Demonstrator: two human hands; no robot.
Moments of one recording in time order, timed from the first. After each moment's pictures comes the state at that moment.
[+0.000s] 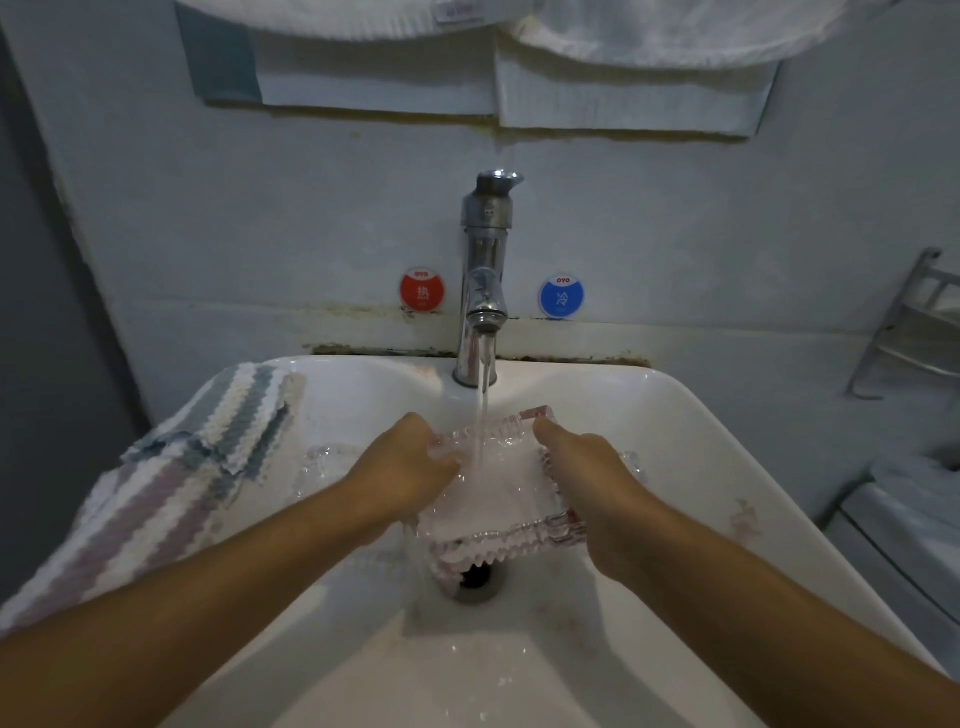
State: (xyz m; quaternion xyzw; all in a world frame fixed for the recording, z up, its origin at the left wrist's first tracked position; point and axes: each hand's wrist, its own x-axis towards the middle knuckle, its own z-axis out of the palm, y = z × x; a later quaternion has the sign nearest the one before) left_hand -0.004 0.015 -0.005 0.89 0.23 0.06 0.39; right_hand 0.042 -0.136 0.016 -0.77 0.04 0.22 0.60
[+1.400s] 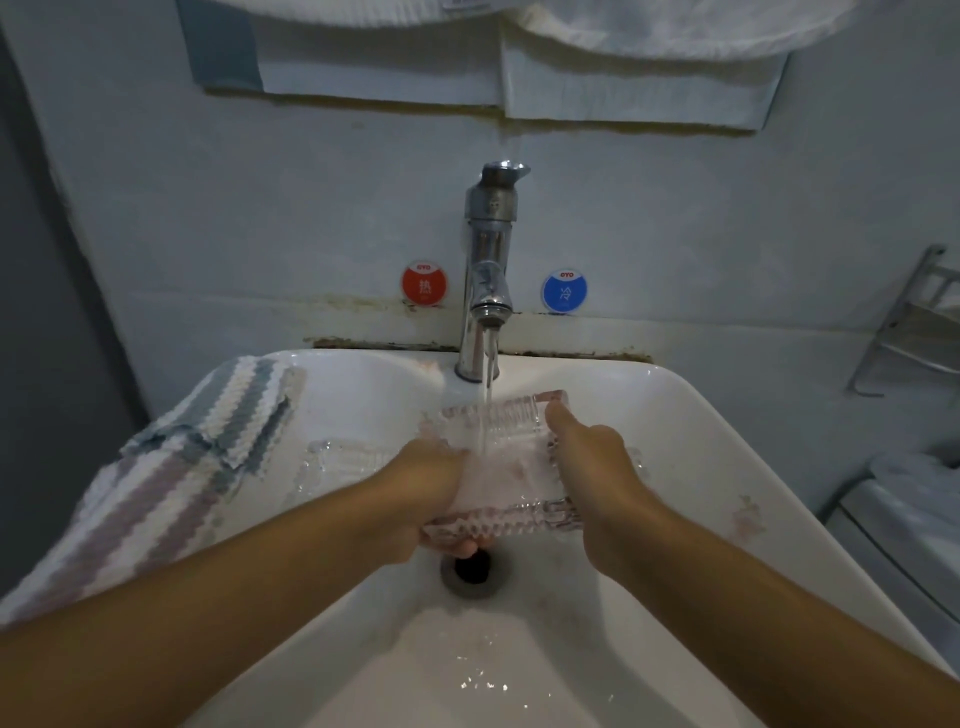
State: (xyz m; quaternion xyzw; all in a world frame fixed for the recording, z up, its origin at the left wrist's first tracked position) left_hand -0.018 -0.009 0.002 0.70 0.27 -0.02 0.66; right_hand 0.040 -0.136 0.016 -0.75 0.07 0.19 0.63
